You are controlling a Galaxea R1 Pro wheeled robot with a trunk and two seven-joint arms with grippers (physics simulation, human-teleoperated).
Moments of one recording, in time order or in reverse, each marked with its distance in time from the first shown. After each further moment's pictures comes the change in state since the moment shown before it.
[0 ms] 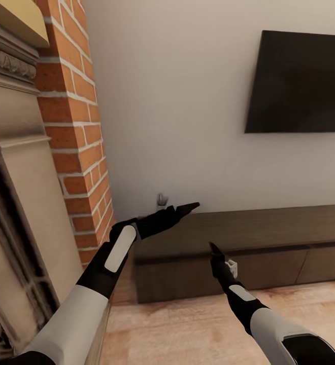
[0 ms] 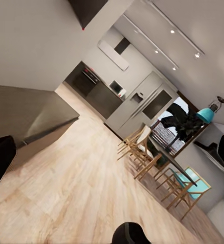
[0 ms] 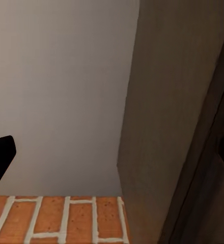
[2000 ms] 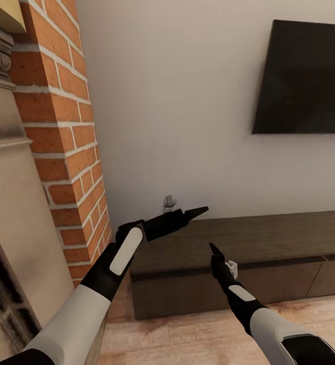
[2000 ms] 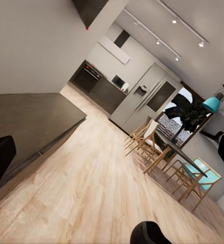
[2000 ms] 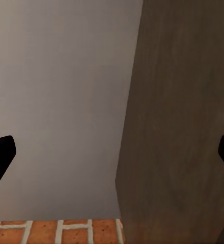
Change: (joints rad) left arm -0.006 0.004 -0.095 0.002 0.000 -0.068 0.001; right arm 0.001 0.002 -0.001 0.000 0.001 -0.009 -0.019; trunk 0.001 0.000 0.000
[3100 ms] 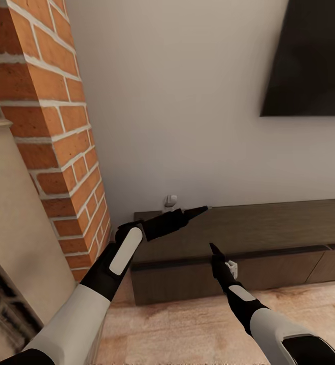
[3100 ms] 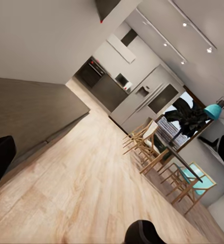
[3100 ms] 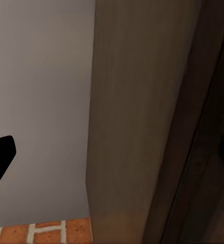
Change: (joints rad) left arm 0.000 0.000 0.003 0.001 0.003 0.001 -0.003; right arm 0.000 -0.001 -0.001 0.001 -0.002 0.004 0.000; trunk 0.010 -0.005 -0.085
